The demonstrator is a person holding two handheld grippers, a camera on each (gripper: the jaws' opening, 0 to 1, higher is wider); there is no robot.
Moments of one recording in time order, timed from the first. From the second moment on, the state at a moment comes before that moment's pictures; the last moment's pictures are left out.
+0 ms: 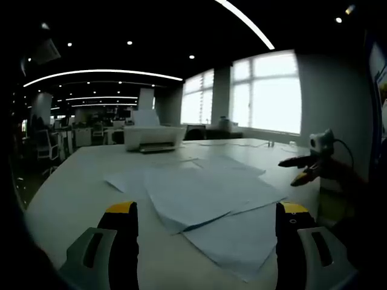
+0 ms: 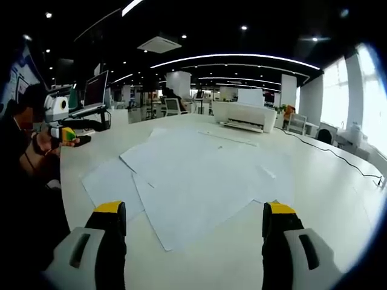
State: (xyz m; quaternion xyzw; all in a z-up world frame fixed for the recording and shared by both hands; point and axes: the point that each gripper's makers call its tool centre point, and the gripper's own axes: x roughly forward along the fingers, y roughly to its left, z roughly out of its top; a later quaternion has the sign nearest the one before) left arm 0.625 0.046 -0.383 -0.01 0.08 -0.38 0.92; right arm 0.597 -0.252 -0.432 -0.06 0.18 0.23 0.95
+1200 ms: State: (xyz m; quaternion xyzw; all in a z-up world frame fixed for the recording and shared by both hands) left arm 0.622 0.043 -0.380 -0.01 0.08 -0.39 0.92; right arm 0.631 -0.238 -0.419 -0.06 0.17 0.25 0.95
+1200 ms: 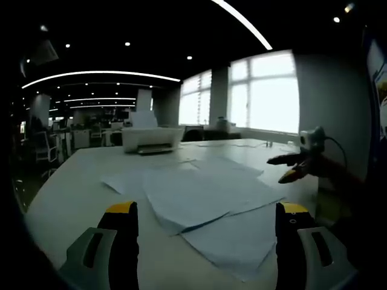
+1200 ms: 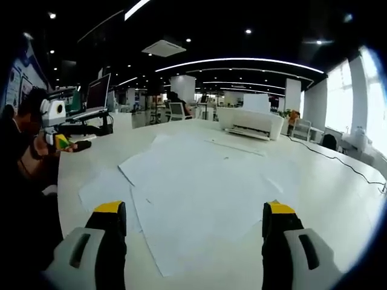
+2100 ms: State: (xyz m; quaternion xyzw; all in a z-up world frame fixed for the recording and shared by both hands) left arm 0.622 0.043 -0.379 0.00 0.08 -0.39 0.92; right arm 0.677 -0.208 -0.406 -0.06 0.16 0.27 0.95
